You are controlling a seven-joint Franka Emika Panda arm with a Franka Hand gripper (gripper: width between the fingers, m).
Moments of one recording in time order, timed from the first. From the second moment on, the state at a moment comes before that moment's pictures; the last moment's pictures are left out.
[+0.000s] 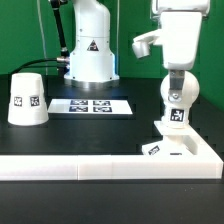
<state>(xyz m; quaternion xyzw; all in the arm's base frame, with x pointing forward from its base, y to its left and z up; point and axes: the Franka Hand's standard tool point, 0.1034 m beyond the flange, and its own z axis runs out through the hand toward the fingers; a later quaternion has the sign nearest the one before) 0.616 0.100 0.111 0.74 0.66 0.06 0.08</state>
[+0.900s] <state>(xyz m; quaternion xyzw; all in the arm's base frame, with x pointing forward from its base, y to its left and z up) 0.622 0.097 0.110 0.70 0.71 0.06 0.10</state>
